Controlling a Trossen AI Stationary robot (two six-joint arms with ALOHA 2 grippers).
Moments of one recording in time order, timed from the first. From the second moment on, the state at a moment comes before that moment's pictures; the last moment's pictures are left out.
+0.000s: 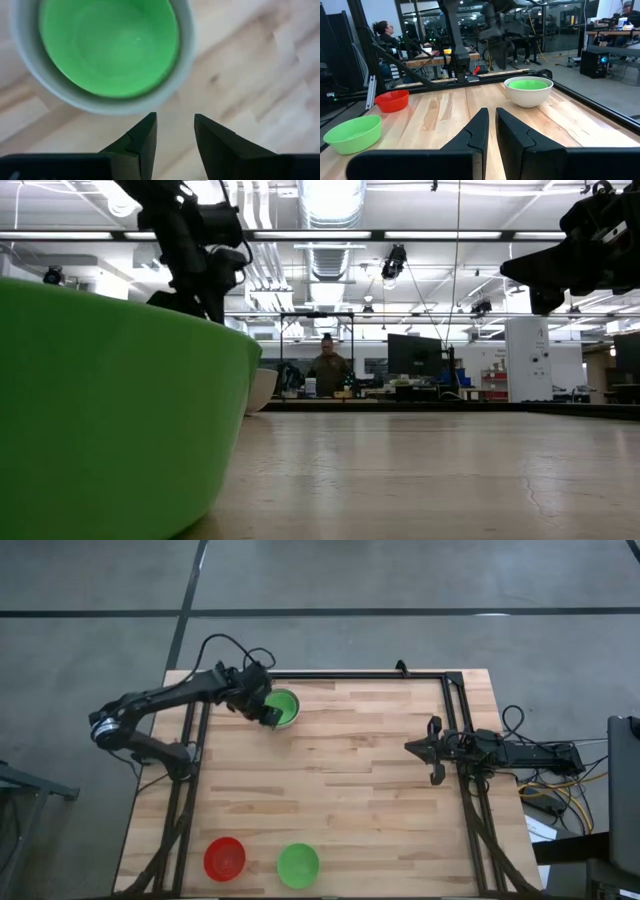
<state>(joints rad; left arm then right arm) 0.55 1.32 1.05 -0.84 0.19 -0.55 0.00 0.01 0.01 0.03 0.11 0.13</state>
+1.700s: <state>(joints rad) -0.39 1.21 1.04 -0.74 -0.06 -0.65 0.00 0.01 0.01 0.03 0.11 0.13</state>
